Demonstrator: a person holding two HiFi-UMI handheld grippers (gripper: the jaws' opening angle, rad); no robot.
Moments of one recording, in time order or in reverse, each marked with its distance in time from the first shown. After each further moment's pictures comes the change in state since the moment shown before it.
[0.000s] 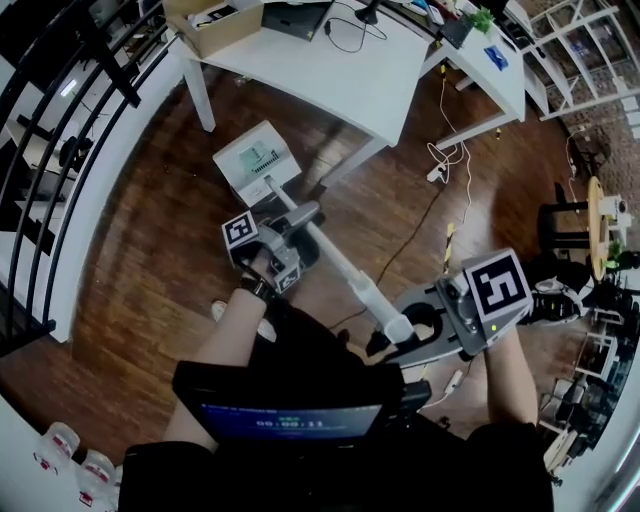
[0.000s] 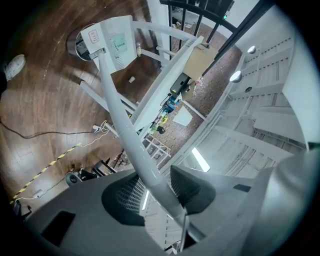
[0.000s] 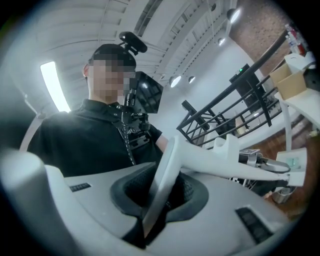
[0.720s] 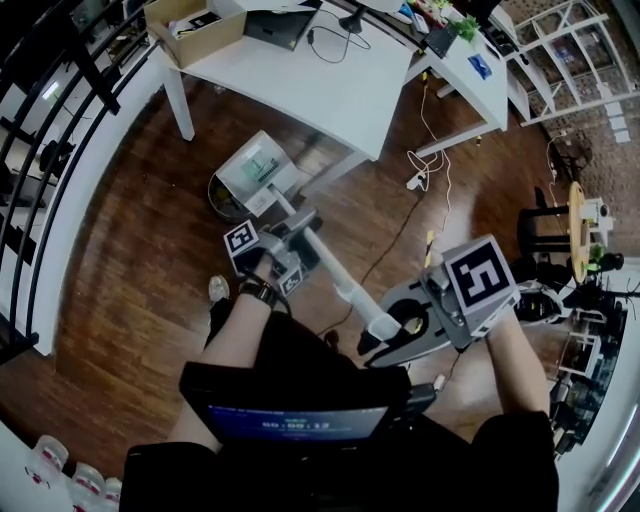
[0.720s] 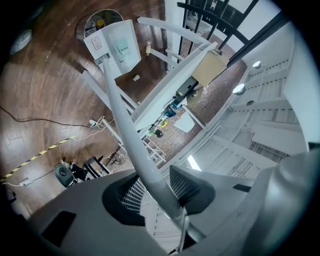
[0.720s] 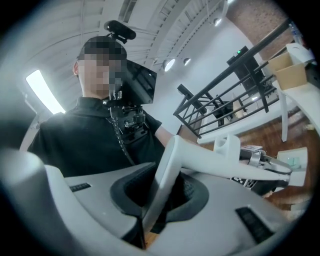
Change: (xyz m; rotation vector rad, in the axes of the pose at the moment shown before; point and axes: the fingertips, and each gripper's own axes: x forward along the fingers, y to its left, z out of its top) left arm 0.056 0.016 0.001 -0.122 -0.043 -0.042; right arm -0.032 -0.023 0.011 0.082 0.187 0.006
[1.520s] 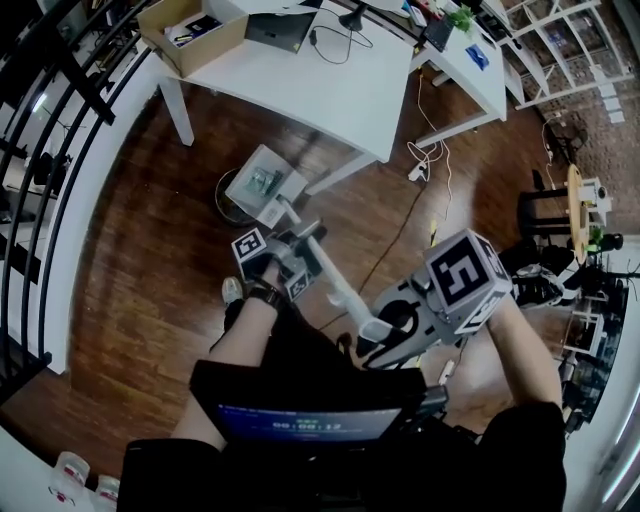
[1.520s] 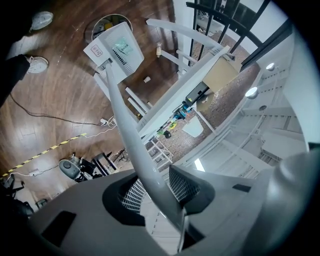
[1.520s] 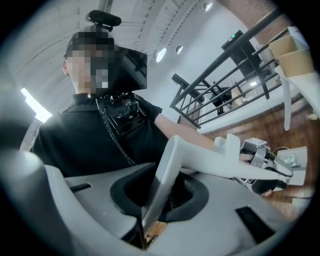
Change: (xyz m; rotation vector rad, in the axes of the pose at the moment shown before) left arm -0.015 0.007 0.038 -0.067 0.005 0.110; right arm 0.030 -0.041 0.038 0.093 0.117 0.033
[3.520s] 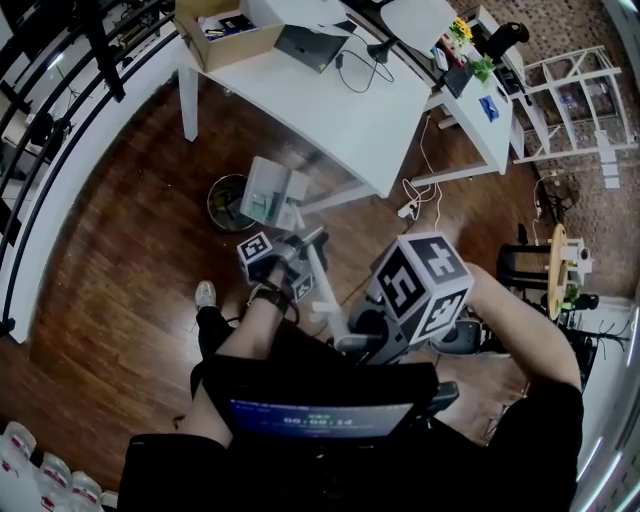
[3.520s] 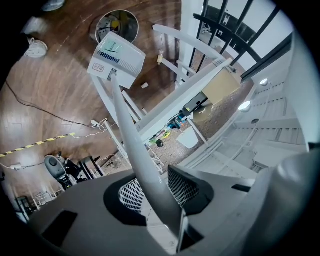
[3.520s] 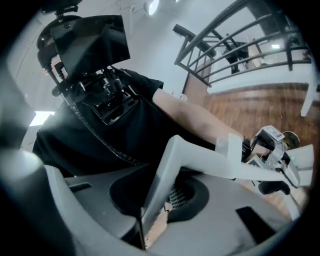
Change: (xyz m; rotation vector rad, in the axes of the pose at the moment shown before) left arm 0.046 -0.002 0.022 -0.075 -0.101 -0.106; right arm -0.017 -0.030 -0.021 0.049 0.529 0.153
